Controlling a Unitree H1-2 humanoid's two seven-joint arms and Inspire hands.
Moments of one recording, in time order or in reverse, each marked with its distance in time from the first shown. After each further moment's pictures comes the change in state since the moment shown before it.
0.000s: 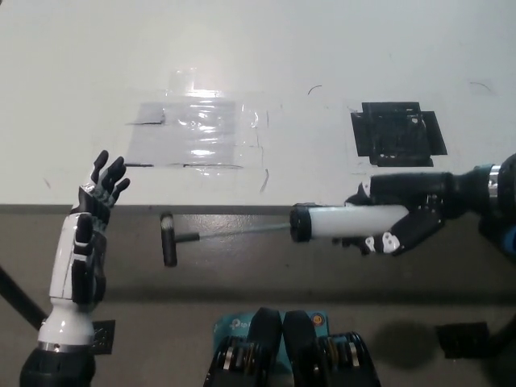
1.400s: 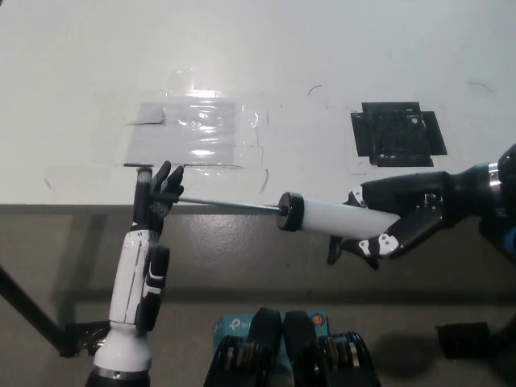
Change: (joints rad) left_arm 0.071 -0.161 -0.119 -0.133 0.243 -0.034 0.036; right_arm -0.183 -0.208 0.405 -0.029 0.670 0.006 -0.329
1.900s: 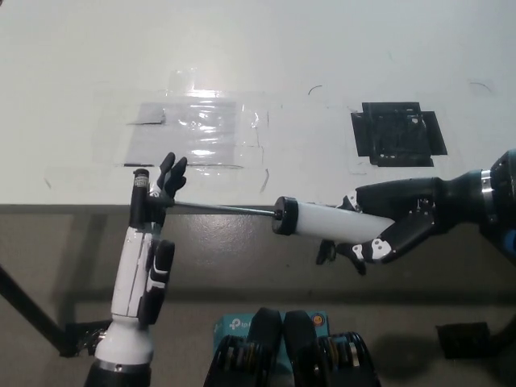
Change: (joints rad) left_arm -0.025 0.002 0.004 -0.002 0.016 0.006 0.005; right_arm 0.000 -0.001 0.033 -0.010 0.030 0.000 -0.062
